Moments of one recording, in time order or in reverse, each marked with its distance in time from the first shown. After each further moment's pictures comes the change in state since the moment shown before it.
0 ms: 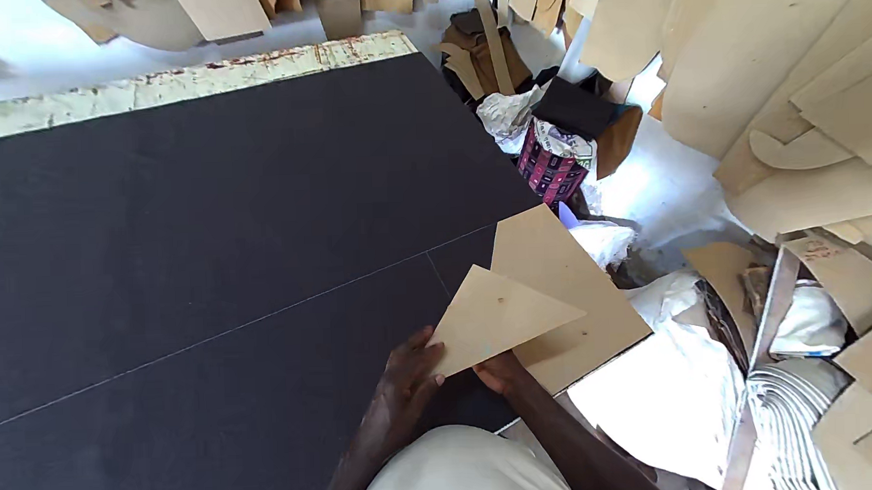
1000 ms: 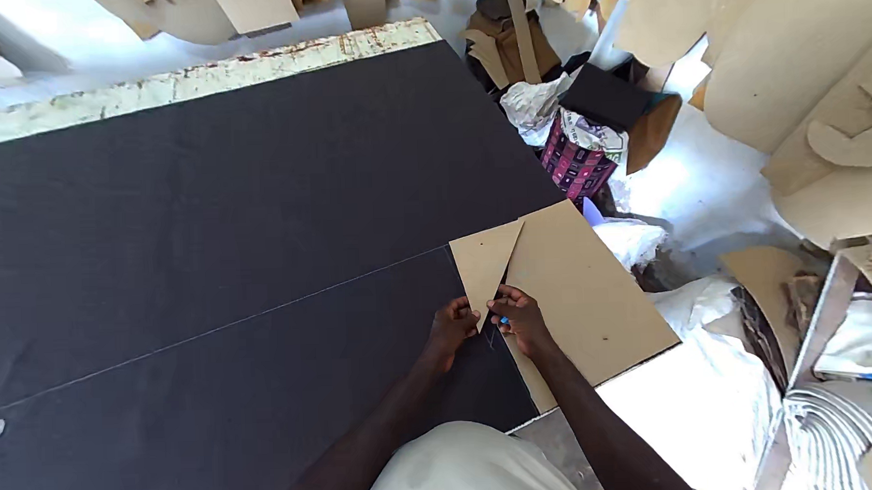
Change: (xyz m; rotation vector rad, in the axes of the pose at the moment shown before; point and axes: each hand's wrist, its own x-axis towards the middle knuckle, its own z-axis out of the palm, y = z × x) left_hand 0.113 -0.006 0.057 -0.628 0.080 -0.641; right_hand 0.078 -0.047 -0.028 -0.549 0.148 -0.016
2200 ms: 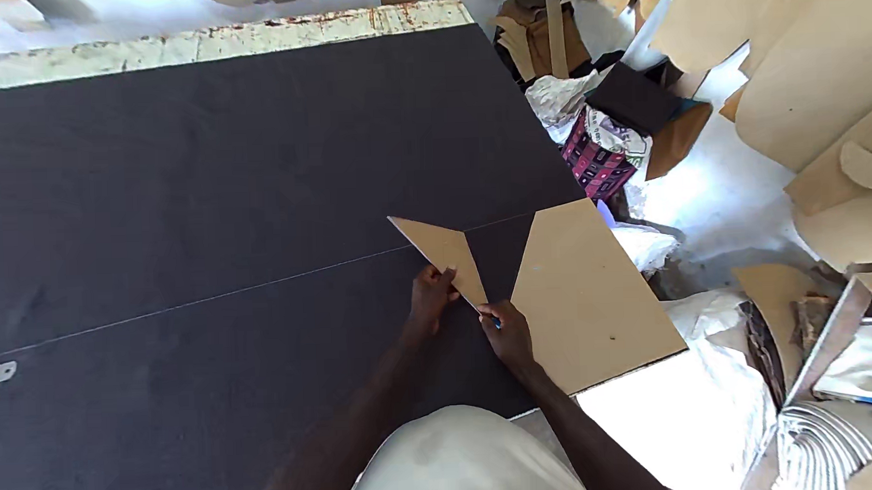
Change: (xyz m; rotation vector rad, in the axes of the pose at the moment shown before) left_hand 0.018 0.018 -0.046 -0.094 0.240 0.145; right_hand -0.035 0.049 0.029 -0.860 0.027 -0.562
